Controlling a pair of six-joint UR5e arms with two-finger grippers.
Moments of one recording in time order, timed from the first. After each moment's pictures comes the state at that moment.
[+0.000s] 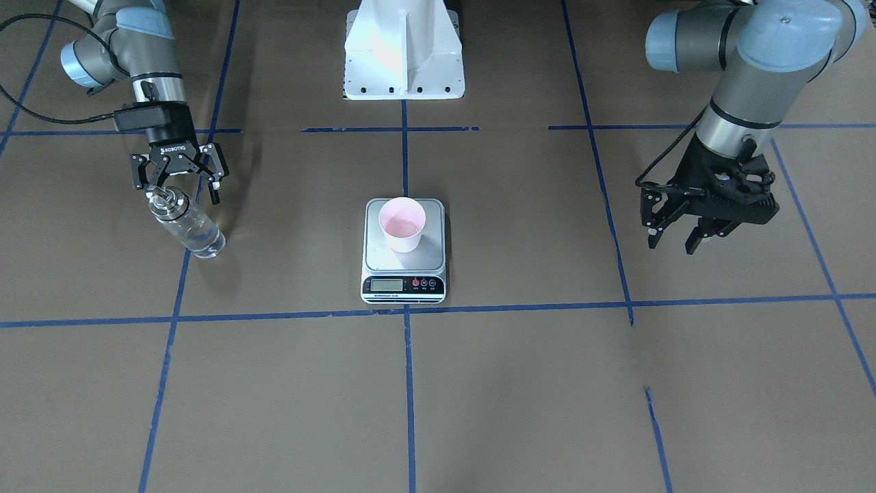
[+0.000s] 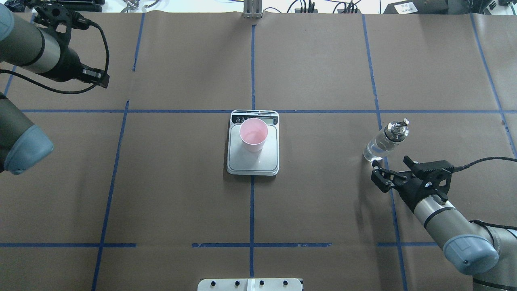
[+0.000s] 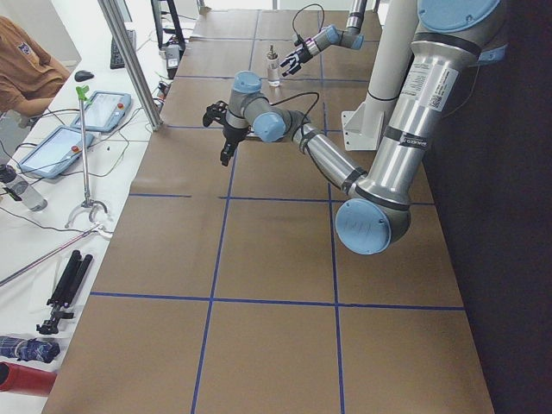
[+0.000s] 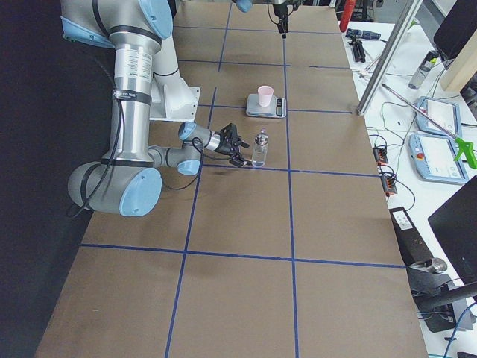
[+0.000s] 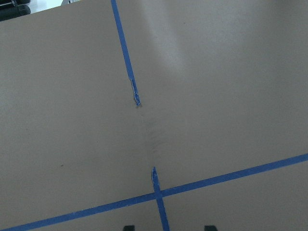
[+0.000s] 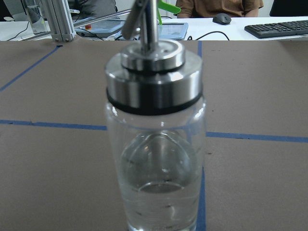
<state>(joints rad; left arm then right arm) -0.95 -1.90 -1.88 -1.70 -1.95 -0.66 0.21 -1.72 1.78 -0.54 0.80 1.20</state>
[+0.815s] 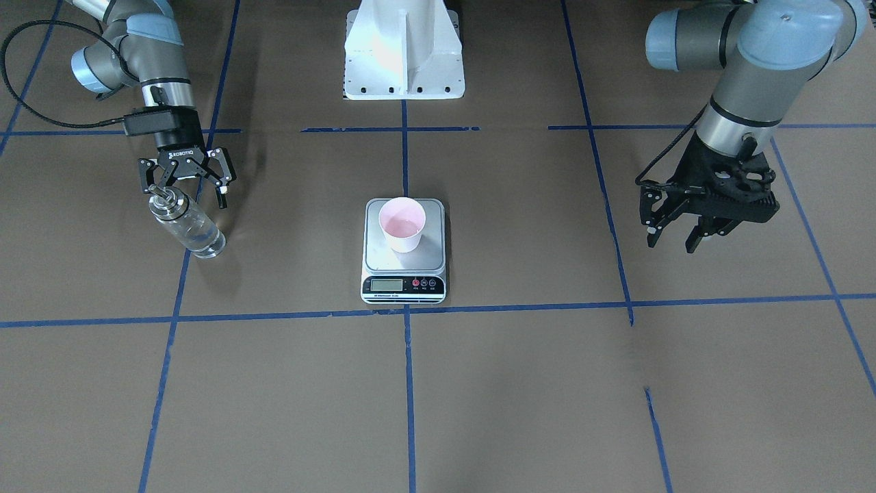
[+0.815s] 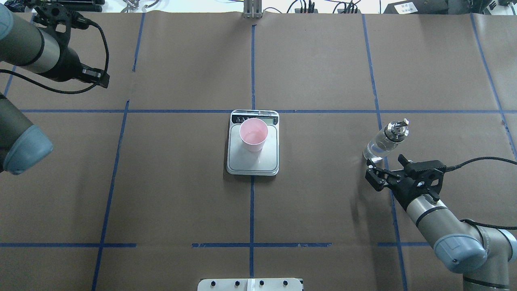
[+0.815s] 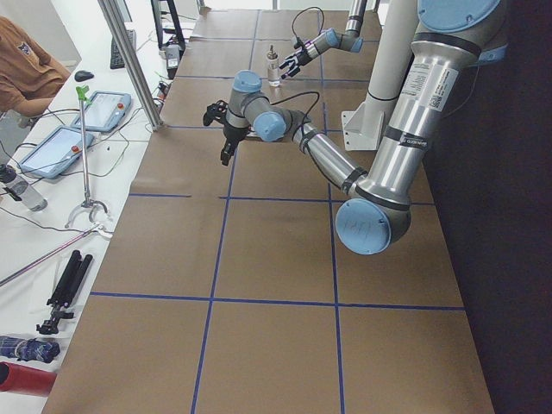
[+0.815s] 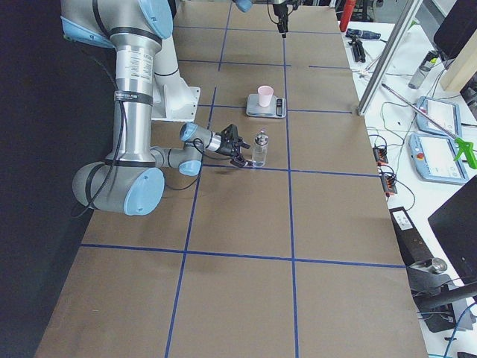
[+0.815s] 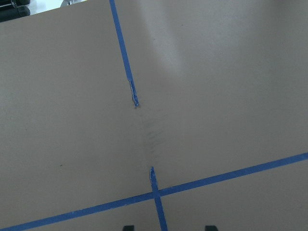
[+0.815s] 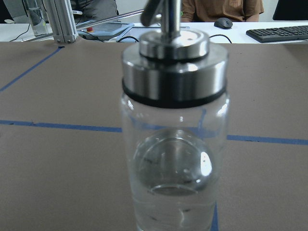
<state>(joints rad) -0.95 -1.90 -1.89 -1.70 -1.95 -0.66 0.21 -1.68 1.75 -0.54 0.77 1.19</state>
